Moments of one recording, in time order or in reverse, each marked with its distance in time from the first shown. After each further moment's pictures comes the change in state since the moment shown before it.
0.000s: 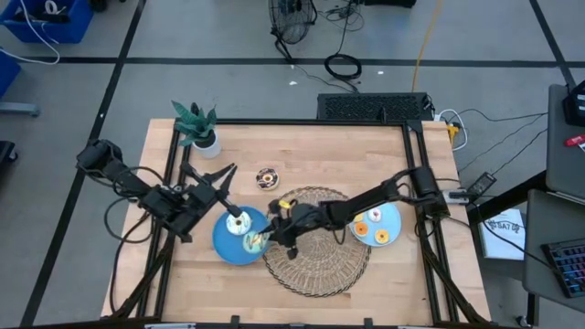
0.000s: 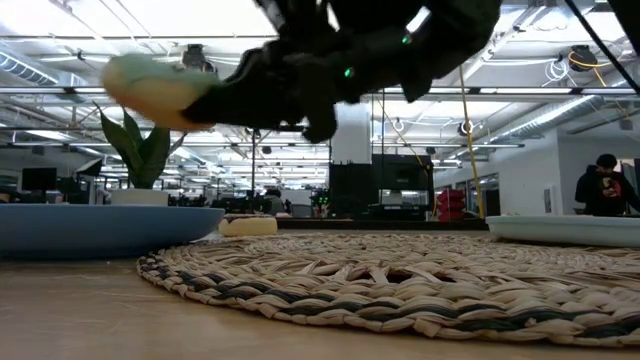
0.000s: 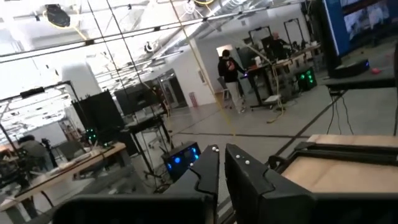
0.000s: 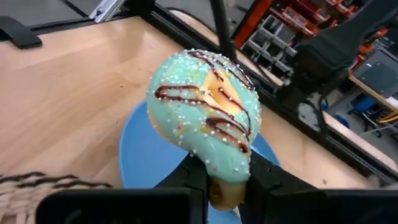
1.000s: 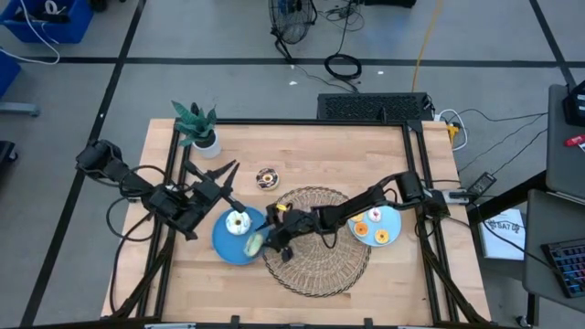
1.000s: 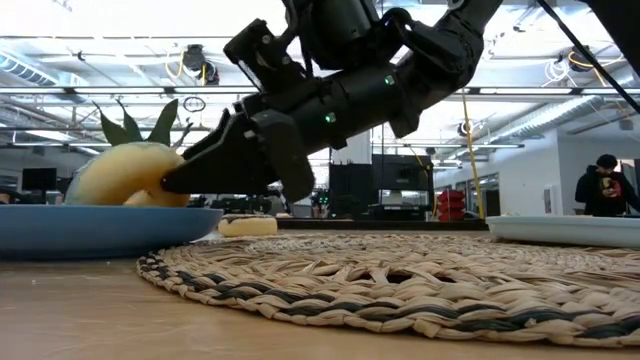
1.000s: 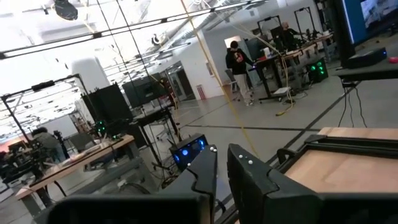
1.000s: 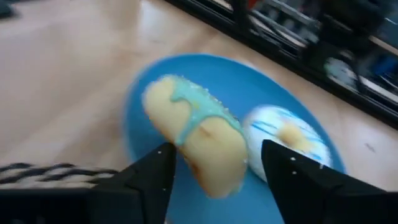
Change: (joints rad) left arm 0.046 0.001 0.000 -0.079 -0.016 -0.069; right arm 0.000 0.138 0.066 0.003 0.040 0.118
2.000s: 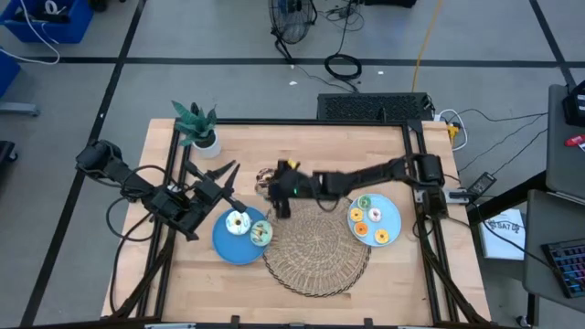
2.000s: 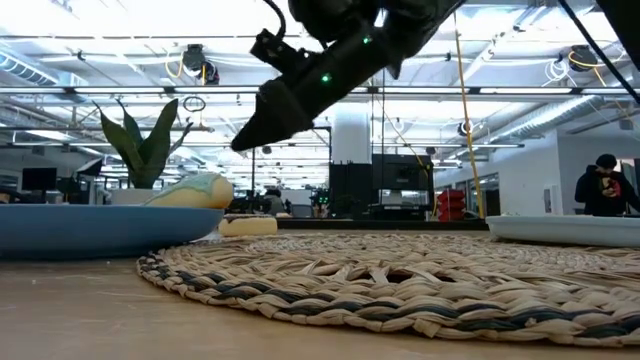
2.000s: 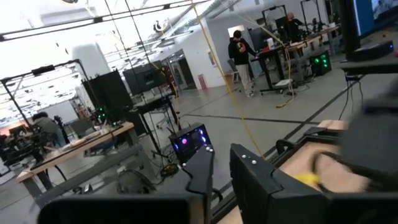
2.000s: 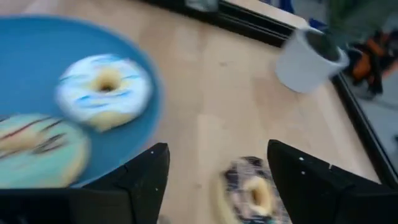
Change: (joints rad) left arm 0.000 0.000 0.000 -0.045 -0.051 -0.076; right arm -0.176 -0.203 0.080 -0.455 0.207 0.124
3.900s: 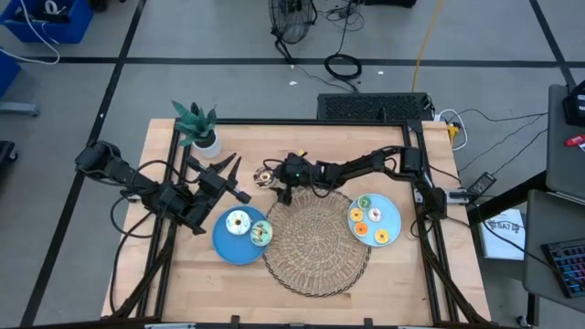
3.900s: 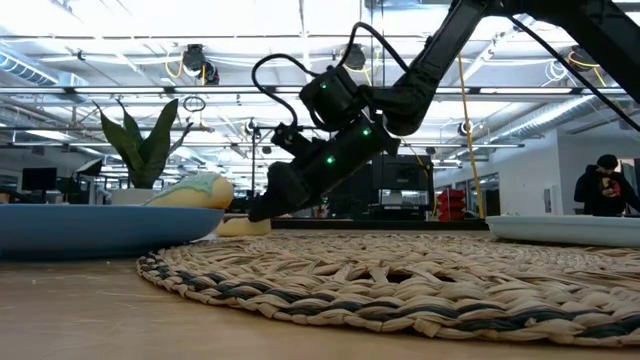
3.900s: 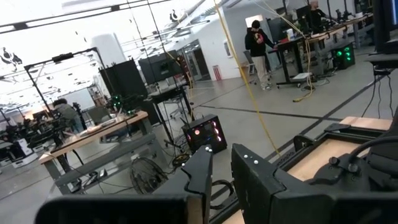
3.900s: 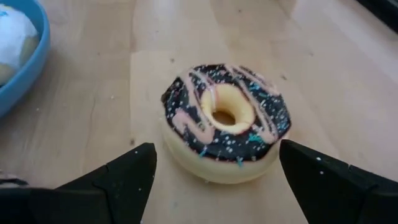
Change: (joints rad) left arm 0.080 0.000 0.000 -0.059 -0.015 -0.077; right arm -0.186 0.159 -0.131 0.277 -0.152 0.227
